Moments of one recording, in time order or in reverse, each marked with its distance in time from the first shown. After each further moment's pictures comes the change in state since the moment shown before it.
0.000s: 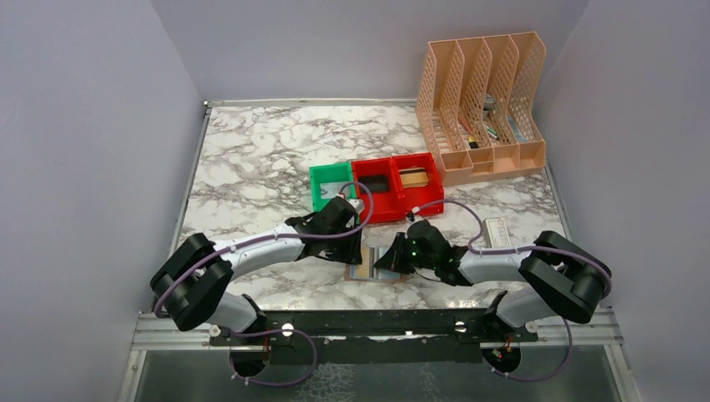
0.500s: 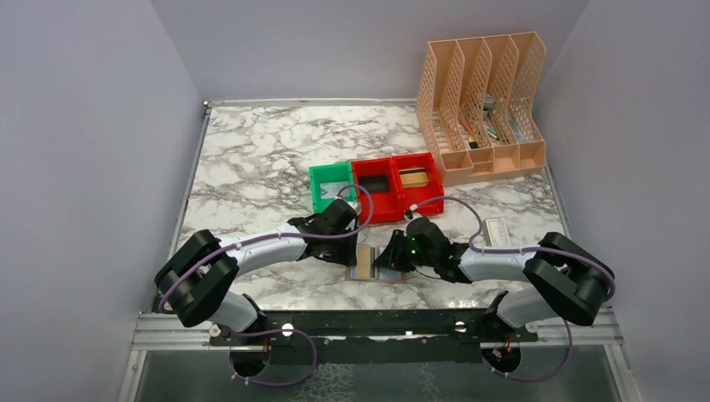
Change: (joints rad) left arm -0.005 0.040 -0.009 -0.019 -0.066 0.000; right arm -0.018 -0.018 0.020 -0.045 -0.024 -0.030
